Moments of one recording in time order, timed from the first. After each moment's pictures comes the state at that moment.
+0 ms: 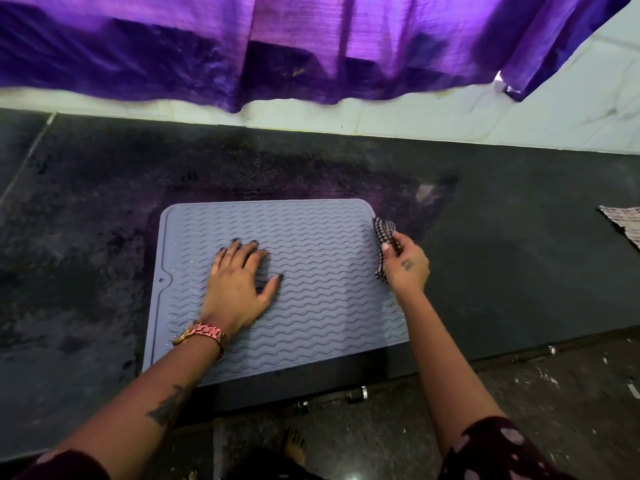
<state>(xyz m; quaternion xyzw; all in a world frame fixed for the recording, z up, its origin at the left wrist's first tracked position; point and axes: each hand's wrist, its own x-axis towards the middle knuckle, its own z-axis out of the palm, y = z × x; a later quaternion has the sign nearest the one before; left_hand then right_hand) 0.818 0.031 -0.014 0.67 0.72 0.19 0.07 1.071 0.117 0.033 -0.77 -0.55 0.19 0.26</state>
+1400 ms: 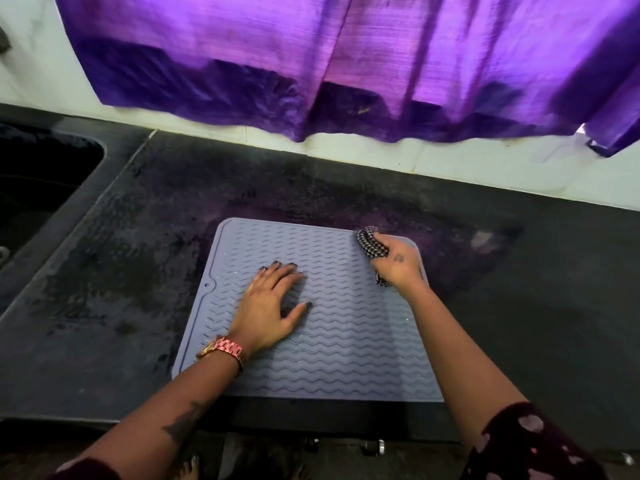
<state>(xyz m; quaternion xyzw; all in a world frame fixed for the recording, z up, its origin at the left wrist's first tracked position) 0.814 0.021 -0.012 0.66 0.71 0.23 0.09 1.007 0.189 0.040 -0.62 -0.71 0.30 0.14</state>
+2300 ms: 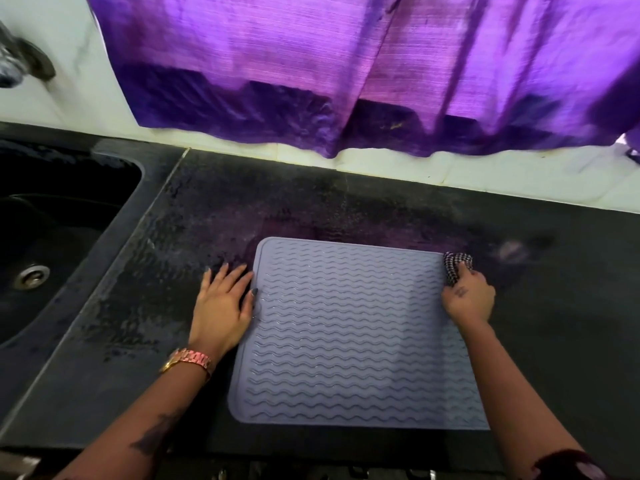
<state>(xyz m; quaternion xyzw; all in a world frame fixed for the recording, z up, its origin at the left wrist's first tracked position) 0.694 -0.007 -0.010 0.58 0.79 0.19 0.03 1.031 0.176 0.034 -0.75 -0.65 0.10 0.10</state>
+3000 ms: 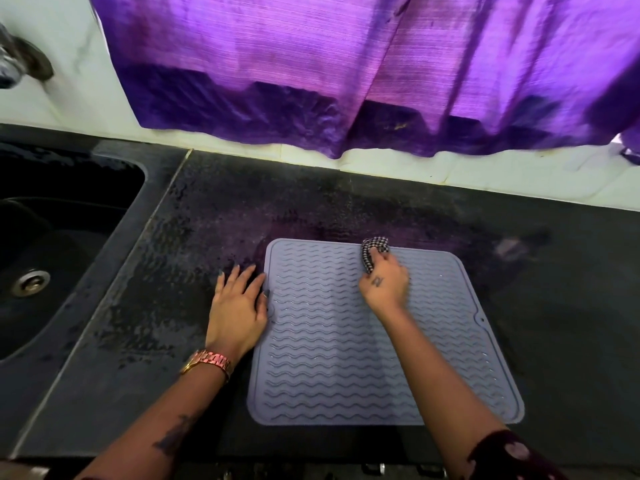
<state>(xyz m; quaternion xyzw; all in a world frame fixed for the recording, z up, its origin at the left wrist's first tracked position) 0.693 -0.004 -0.011 0.56 0.80 0.19 0.06 0.889 0.129 0.035 -0.66 -0.74 0.12 0.09</state>
